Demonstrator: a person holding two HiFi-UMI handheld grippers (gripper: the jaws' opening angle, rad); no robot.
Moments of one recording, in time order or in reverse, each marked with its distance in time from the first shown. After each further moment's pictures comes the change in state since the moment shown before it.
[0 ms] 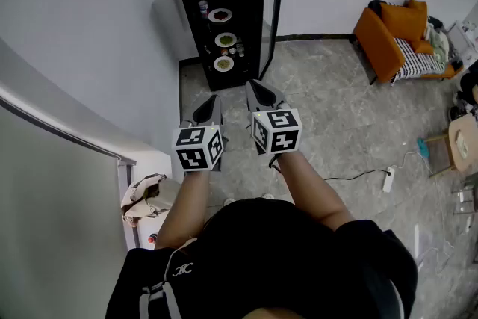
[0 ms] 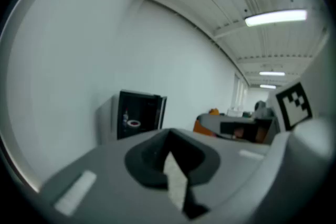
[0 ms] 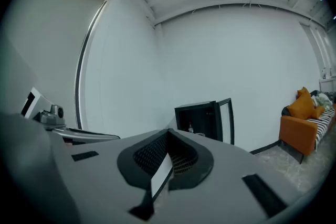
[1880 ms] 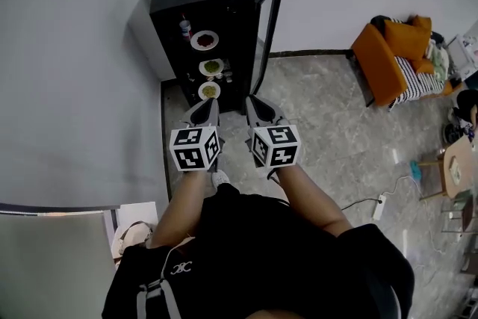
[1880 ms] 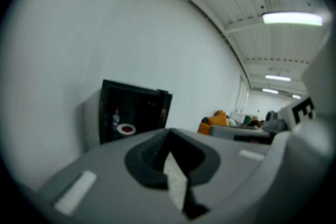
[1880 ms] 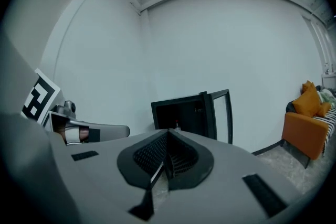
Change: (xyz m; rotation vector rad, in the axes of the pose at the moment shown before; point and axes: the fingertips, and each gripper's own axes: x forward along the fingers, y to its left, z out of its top) left arm 0.272 0.071 0.035 -0.062 0.031 -0.027; right arm 0.198 -0.166 -0.003 0.027 0.064 -0.030
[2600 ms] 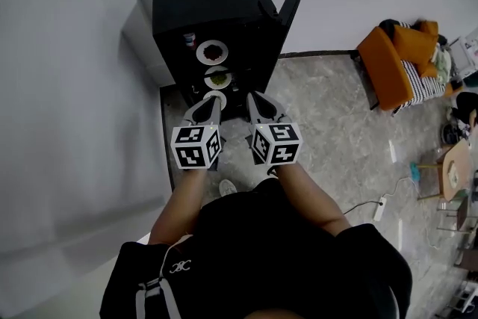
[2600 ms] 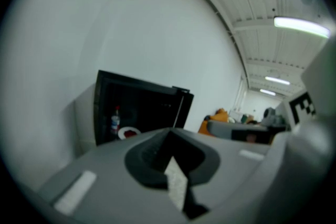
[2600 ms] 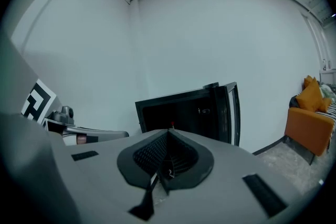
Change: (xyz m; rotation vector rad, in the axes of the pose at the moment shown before) left arm 0.119 0.119 0.040 -0.026 0.071 -0.058; right arm 0.171 -0.015 0.028 0.040 0.038 -0.062
